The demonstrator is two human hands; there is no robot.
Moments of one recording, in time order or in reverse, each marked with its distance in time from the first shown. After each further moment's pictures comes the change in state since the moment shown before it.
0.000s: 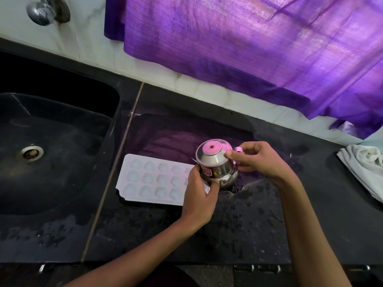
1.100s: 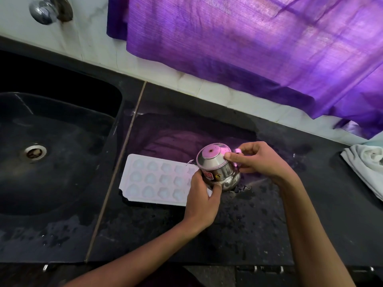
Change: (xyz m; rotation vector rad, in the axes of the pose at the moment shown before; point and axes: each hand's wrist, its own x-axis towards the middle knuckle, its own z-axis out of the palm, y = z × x) left_hand -0.001 -0.006 0.000 0.021 -0.044 -0.068; right_hand 0.008 0.000 0.004 -0.077 -0.027 0.032
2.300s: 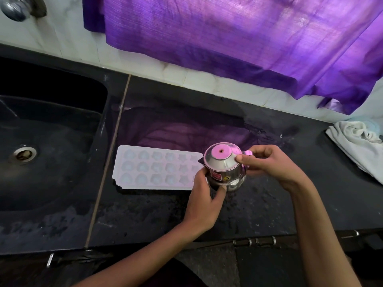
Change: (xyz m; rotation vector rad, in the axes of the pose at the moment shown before) left_hand -0.045 0.004 0.008 0.051 -0.144 0.094; right_hand -0.059 0.042 -0.013 0.175 0.061 0.014
